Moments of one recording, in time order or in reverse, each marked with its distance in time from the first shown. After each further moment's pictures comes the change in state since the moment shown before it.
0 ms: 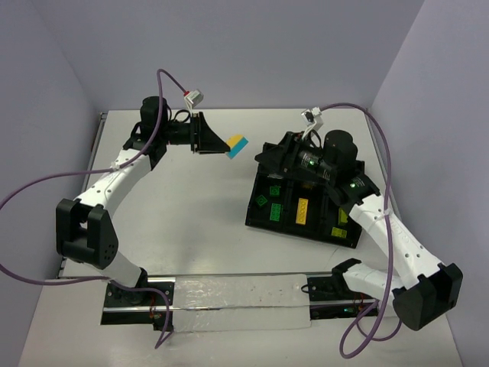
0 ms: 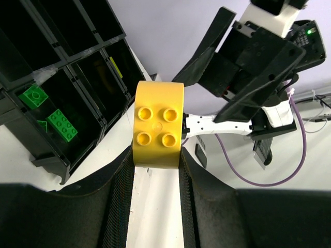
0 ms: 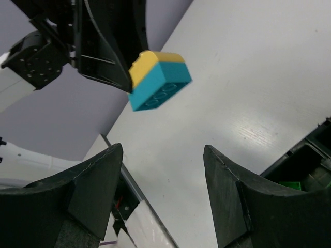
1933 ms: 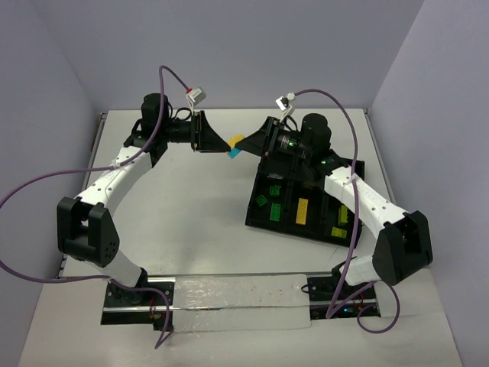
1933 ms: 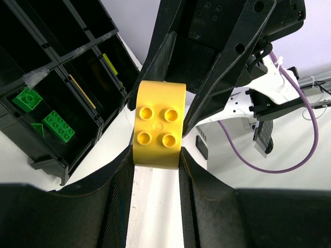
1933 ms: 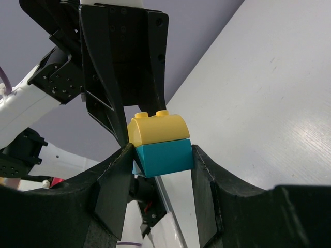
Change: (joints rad) left arm -0.009 0.020 0.044 -0.030 0.041 0.040; right arm 0.014 0.330 0.088 0.359 -0.211 0.176
